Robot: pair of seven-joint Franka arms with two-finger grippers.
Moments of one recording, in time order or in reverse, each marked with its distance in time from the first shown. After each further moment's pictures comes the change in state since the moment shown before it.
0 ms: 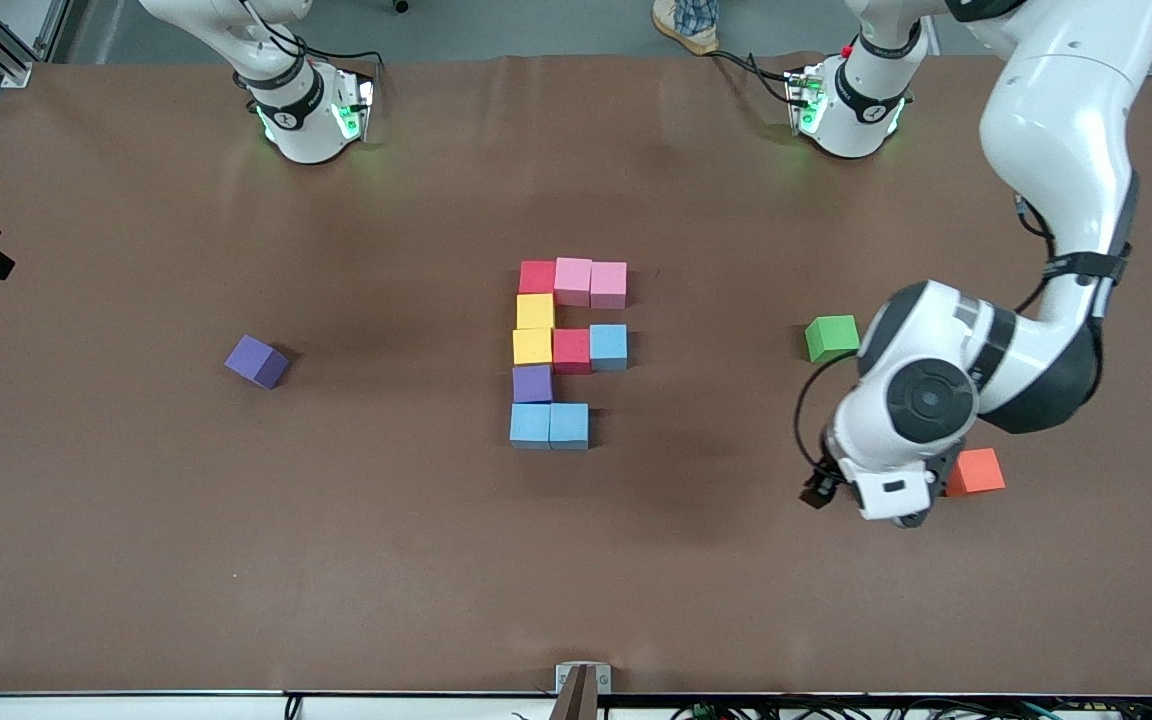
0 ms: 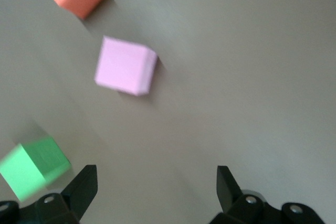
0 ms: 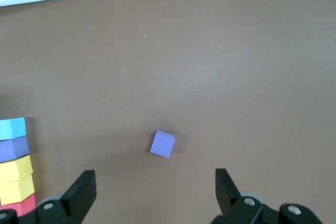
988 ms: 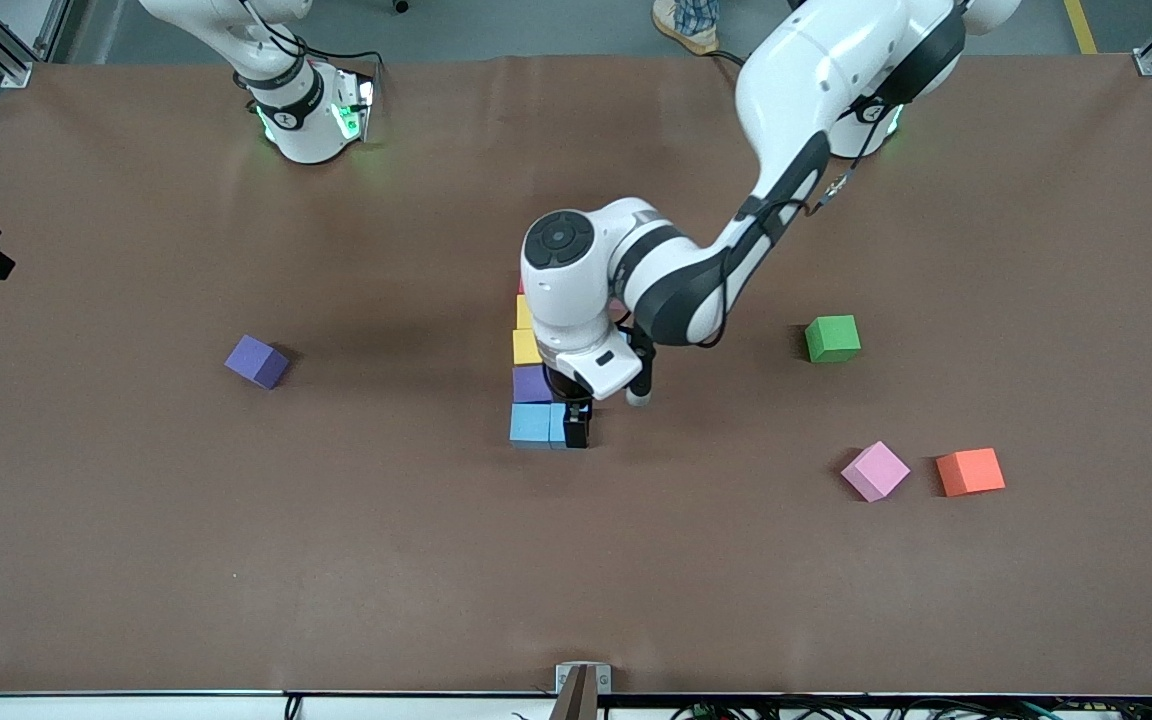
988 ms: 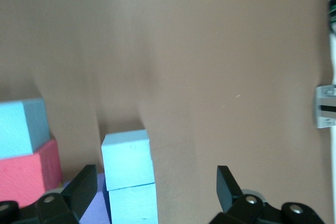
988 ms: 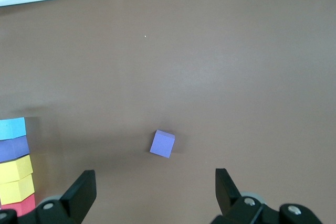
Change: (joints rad) left arm -0.694 0.087 0.268 0.224 0.000 0.174 -0.947; right arm 0.000 0.000 0.000 -0.001 0.000 0.000 0.000
